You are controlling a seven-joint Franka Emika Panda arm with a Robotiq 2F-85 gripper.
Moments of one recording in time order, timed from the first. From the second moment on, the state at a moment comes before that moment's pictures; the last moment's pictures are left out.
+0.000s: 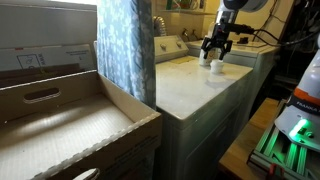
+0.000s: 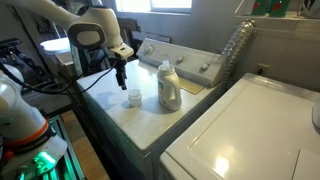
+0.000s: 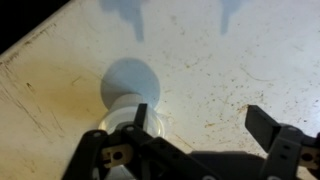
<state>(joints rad) -0.14 -0.44 0.03 -2.75 0.13 2.43 0.34</state>
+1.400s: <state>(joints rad) -0.18 -0.29 0.02 -2.69 0.05 2.53 0.40</state>
